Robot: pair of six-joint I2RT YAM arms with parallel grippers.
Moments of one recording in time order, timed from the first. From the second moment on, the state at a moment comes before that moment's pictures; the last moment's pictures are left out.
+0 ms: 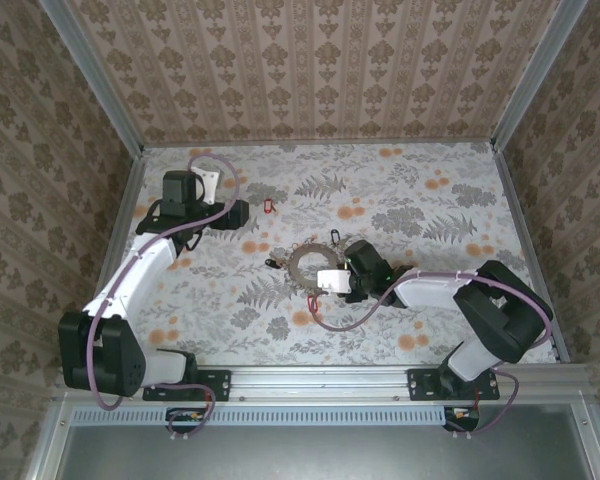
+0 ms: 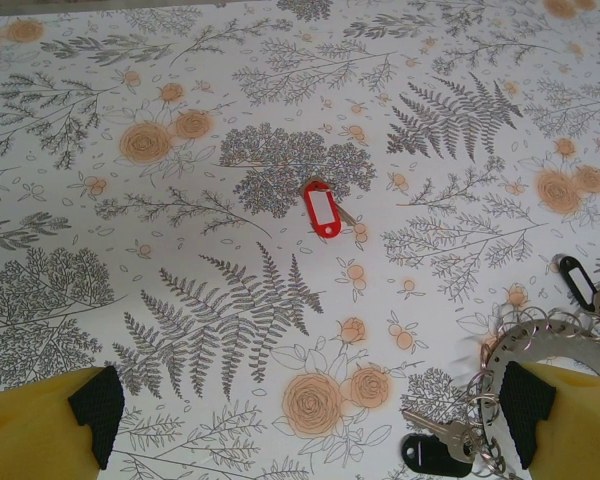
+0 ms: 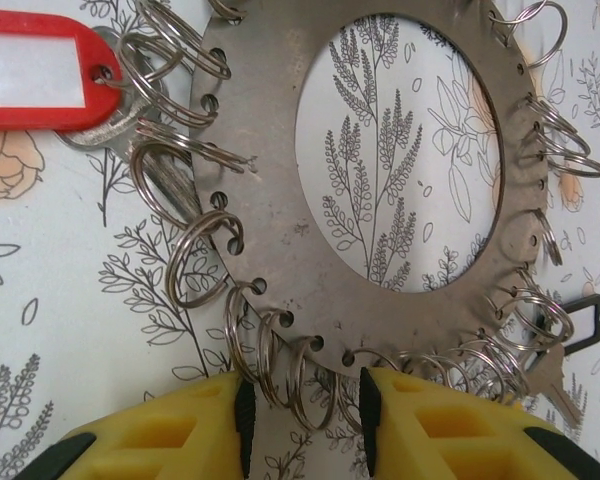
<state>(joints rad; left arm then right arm) -0.22 1.30 1.01 -0.40 0.21 -0.04 0.68 1.55 0.62 0.07 -0.02 -0.96</state>
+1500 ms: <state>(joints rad) -0.26 1.30 1.01 -0.42 0.17 0.00 0.79 1.57 0.55 0.27 0.20 -0.99</state>
